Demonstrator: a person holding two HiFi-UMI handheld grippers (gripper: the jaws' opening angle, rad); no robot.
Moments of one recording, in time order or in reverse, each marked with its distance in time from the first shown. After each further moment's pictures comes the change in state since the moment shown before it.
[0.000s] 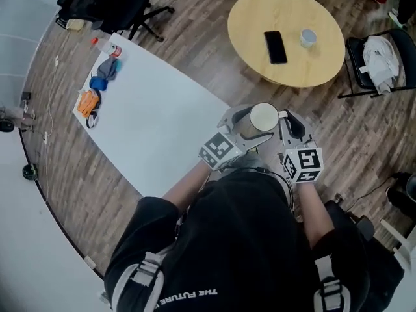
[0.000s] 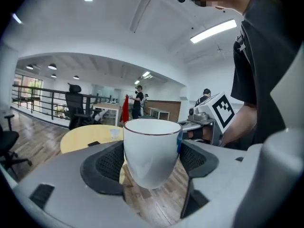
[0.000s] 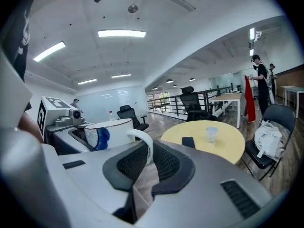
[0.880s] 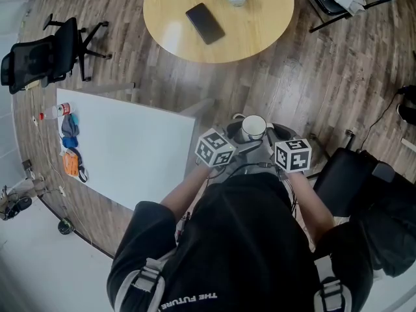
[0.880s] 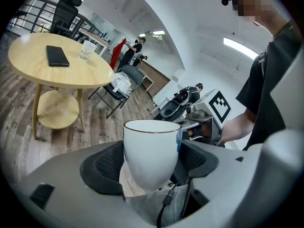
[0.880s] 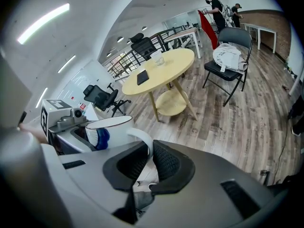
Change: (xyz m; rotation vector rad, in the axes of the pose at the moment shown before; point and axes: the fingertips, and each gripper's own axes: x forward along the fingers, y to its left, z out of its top) left arm 0.108 -0.075 -0.172 -0.469 0.443 -0.410; right arm -0.066 -0.071 -0.222 0.566 0.553 -0.199
